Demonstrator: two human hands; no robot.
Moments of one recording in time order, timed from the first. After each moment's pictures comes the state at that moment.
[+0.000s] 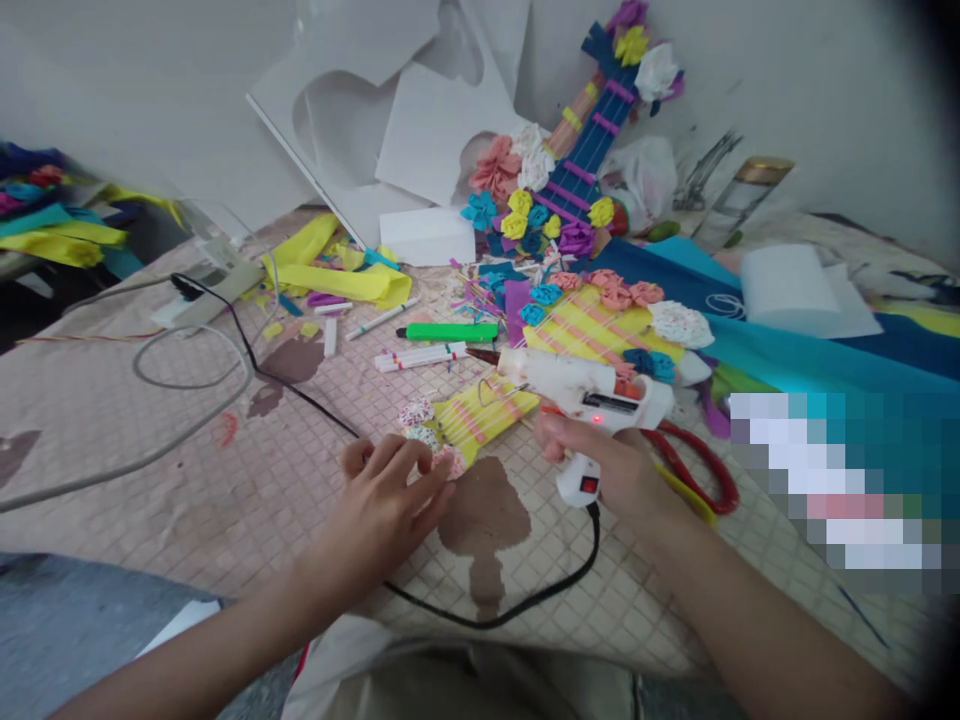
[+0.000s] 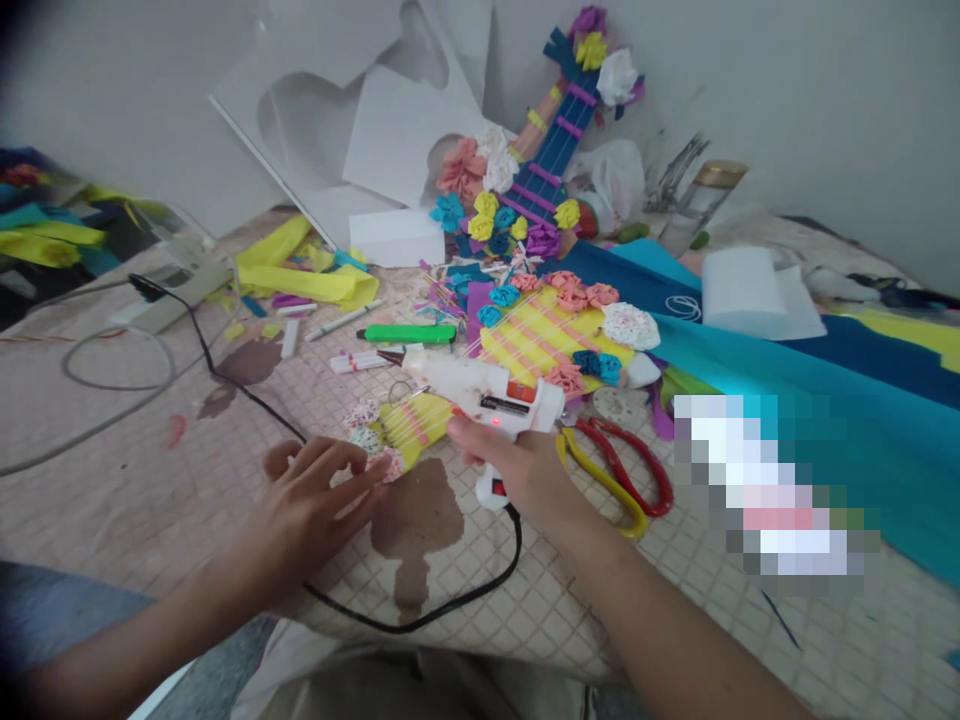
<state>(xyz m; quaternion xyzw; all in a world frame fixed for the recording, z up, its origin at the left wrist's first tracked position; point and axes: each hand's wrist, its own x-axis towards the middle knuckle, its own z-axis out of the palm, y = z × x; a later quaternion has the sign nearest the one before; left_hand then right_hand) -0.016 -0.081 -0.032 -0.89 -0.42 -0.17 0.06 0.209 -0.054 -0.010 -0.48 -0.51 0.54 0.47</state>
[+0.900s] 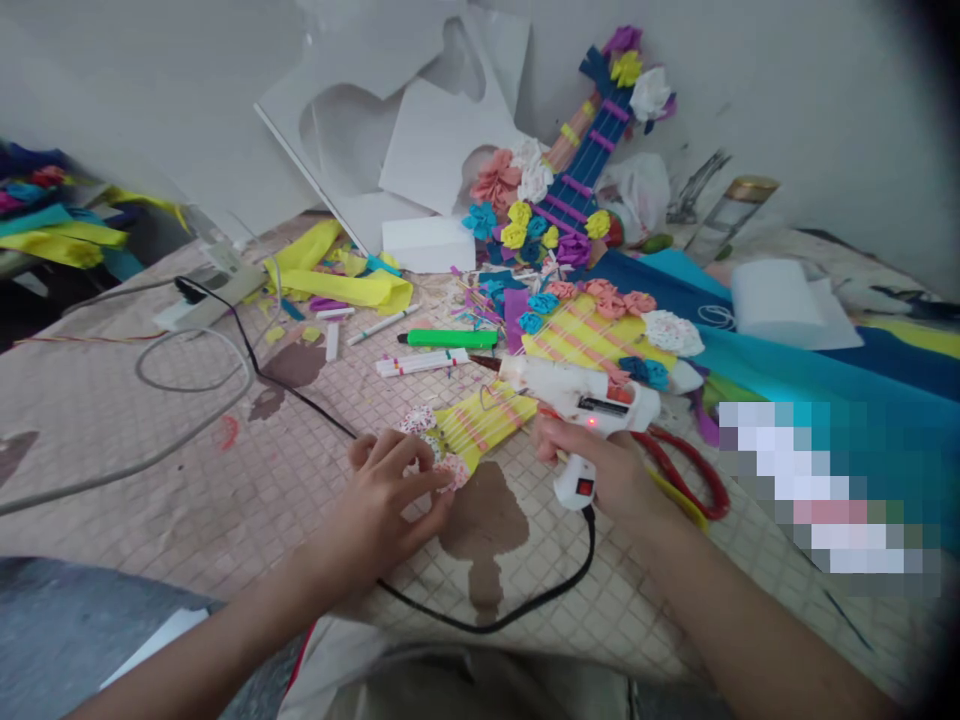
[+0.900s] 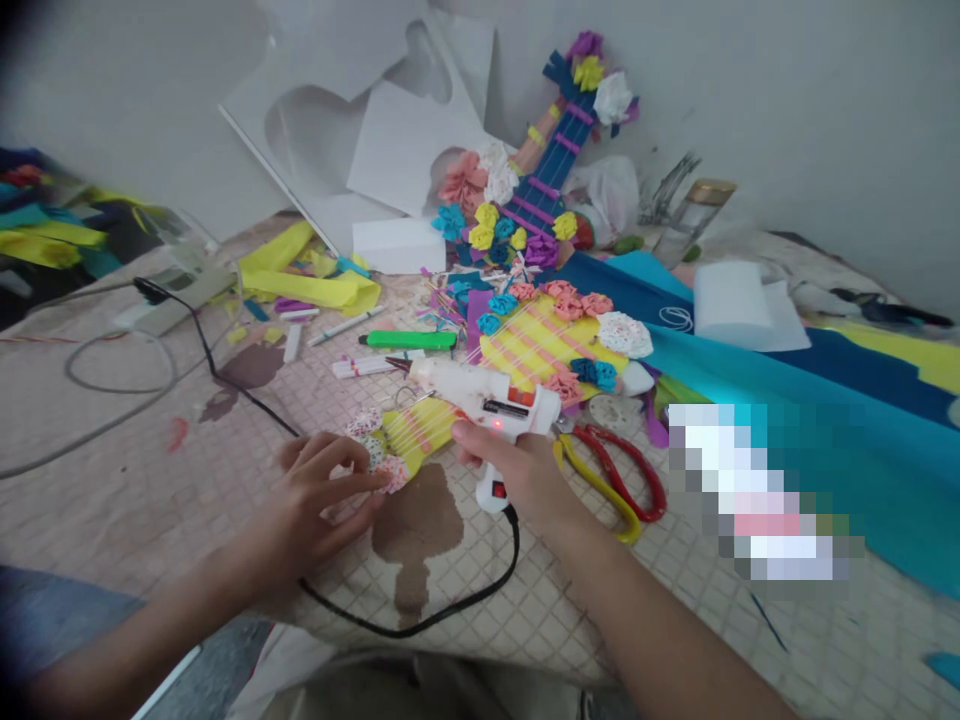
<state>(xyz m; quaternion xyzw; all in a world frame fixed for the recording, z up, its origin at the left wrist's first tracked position) -0.017 -0.075 -0.023 -0.87 -0.43 -0.23 -0.07 0.210 -0.052 -0.016 -0.48 -0.49 0.55 0.46</state>
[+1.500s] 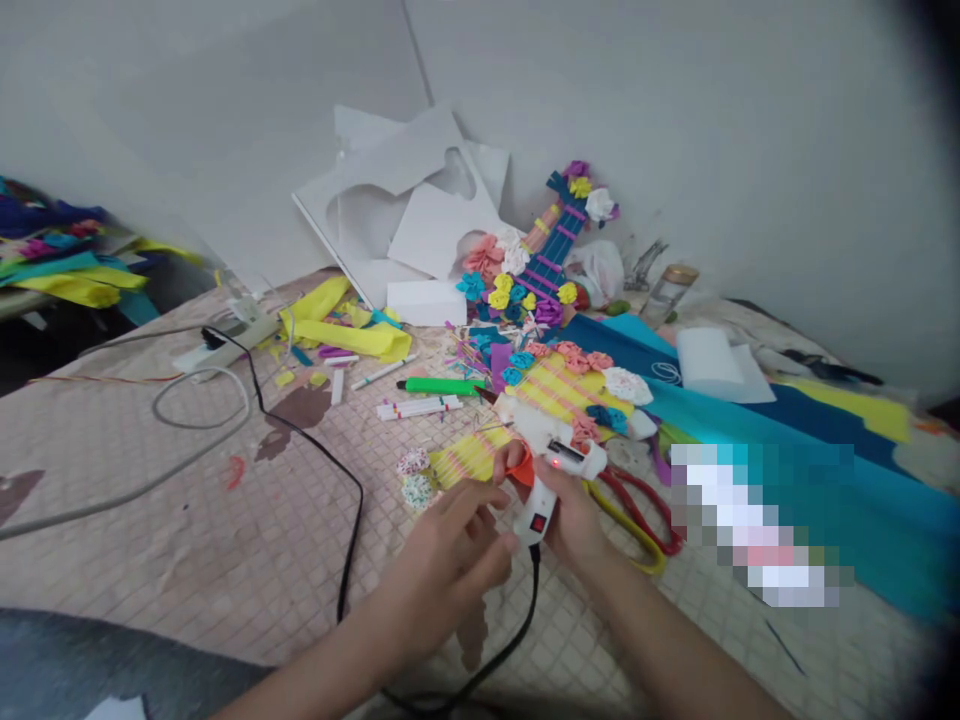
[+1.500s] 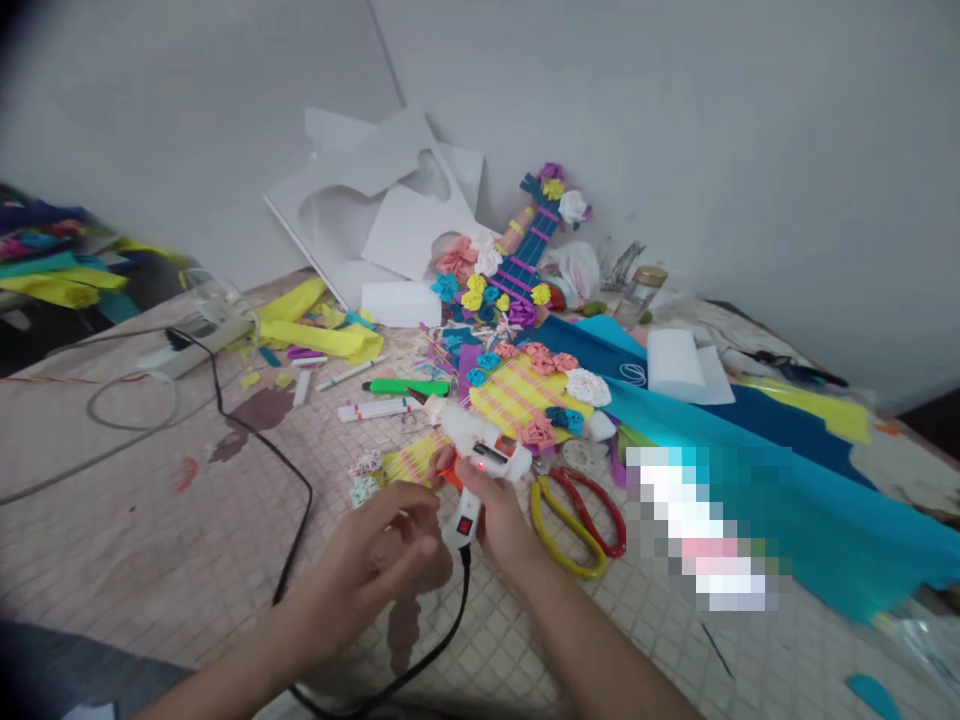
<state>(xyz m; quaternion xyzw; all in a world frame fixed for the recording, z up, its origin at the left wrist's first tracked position) 0.037 -0.092 0.006 -0.79 -0.41 -0.33 -0.33 0.190 -0.057 -0.018 -0.32 -0.44 0.63 0.55</state>
